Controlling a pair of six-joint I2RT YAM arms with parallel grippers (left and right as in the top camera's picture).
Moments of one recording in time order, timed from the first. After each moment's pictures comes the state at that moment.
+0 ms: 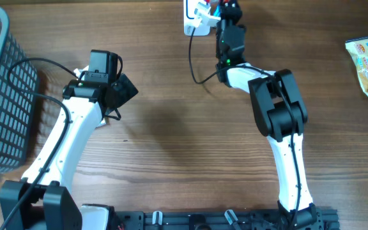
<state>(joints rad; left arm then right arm) -0.13 1.51 1.11 -0.81 -0.15 -0.78 0.32 2.50 1.61 1.15 0.39 -1.51</state>
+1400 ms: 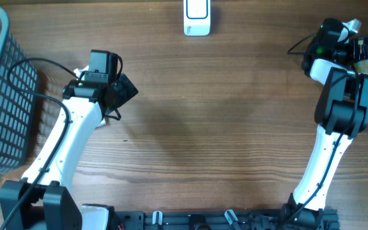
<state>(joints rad) -0.13 1.51 1.11 -0.81 -0.15 -0.78 -0.24 2.50 1.62 0.56 1.31 -0.94</state>
